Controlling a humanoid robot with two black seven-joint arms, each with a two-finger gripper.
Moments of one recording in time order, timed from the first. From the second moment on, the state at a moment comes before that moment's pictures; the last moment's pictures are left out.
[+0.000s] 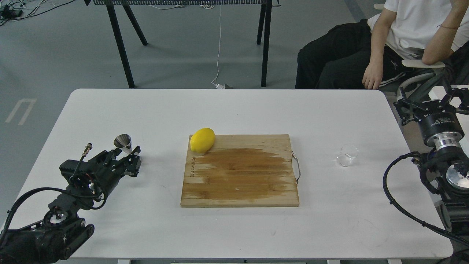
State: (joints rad) left arm -0.36 0.34 -0.70 -0.62 2.05 0.49 -0.24; right arm 0.42 -0.35 1.39 0.69 0.23 0.49 0.03
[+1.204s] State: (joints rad) left arm -0.71 0.35 -0.62 -0.94 2.17 0.42 -0.20; right arm 0.39 -0.40 1.38 0.68 0.23 0.49 0.02
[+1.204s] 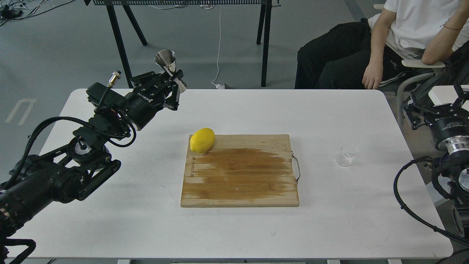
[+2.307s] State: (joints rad) left arm -0.66 -0.04 -0.23 -0.67 2.18 0.41 -0.10; right arm 0.36 -0.41 1.40 0.65 0.23 0.49 0.03
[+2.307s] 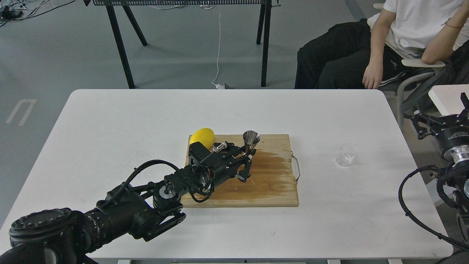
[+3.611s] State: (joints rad) left arm -0.56 0.06 -0.32 -0.85 2.18 0.40 -0.06; right arm 0.34 -0.40 1.40 0.65 0.23 0.49 0.03
